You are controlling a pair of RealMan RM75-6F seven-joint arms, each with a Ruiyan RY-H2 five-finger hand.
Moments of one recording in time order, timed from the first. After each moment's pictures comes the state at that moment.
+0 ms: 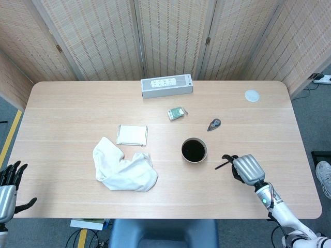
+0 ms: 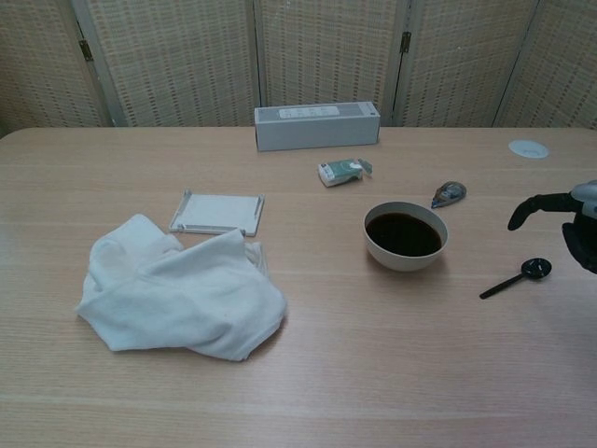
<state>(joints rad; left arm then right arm) -0.02 -1.18 -0.03 -1.55 1.46 1.52 0.13 0.43 -1.36 -0.01 -1.39 -1.50 1.09 -0.06</state>
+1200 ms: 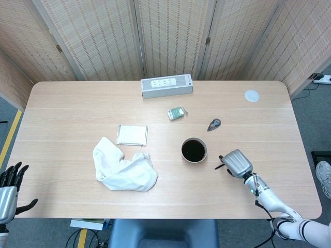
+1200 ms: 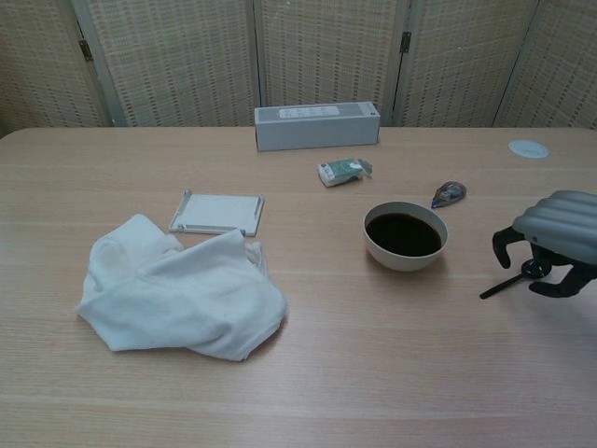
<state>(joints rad) -0.01 -1.19 -0.02 -1.56 1.46 1.52 0.13 0.55 -1.50 -0.01 -1.15 -1.50 0.92 -0.29</state>
